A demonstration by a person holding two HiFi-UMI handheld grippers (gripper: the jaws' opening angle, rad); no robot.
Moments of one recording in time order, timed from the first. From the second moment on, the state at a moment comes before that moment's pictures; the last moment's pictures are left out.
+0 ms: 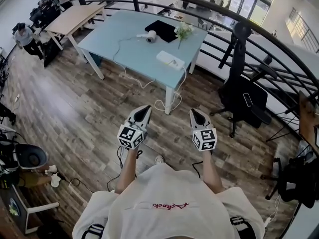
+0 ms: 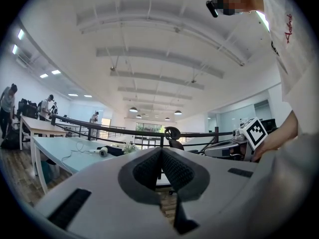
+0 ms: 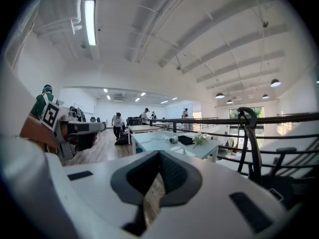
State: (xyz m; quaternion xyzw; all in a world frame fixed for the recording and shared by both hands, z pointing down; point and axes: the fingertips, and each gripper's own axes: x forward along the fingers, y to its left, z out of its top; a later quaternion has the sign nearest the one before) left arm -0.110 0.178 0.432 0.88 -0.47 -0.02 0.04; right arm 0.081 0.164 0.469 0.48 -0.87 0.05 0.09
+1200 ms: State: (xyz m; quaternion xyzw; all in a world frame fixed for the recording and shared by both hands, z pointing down) left arm -0.150 0.112 0.455 0.90 -0.43 -0.02 0.05; right arm 0.033 0.116 0.490 0.50 -0.86 0.06 0.10
